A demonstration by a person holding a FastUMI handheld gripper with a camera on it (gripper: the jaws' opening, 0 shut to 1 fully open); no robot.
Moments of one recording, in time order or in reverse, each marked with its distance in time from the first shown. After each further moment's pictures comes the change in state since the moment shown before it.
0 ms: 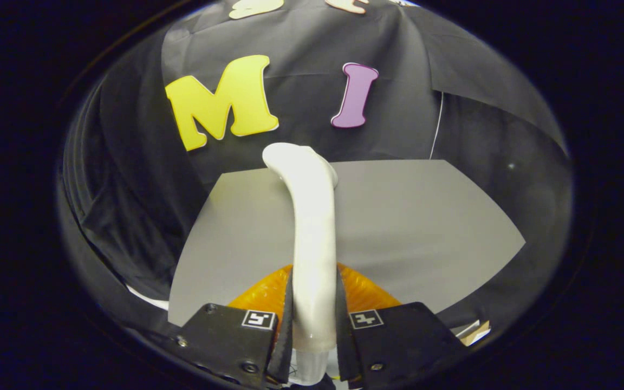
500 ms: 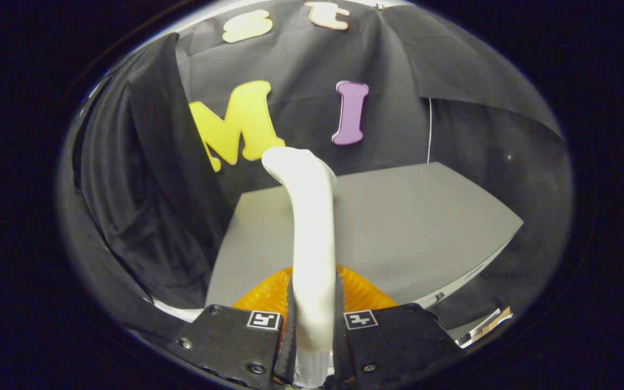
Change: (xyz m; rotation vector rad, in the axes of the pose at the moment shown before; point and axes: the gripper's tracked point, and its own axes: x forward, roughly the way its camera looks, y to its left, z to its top) arm -0.069 0.027 0.013 0.097 -0.191 0.061
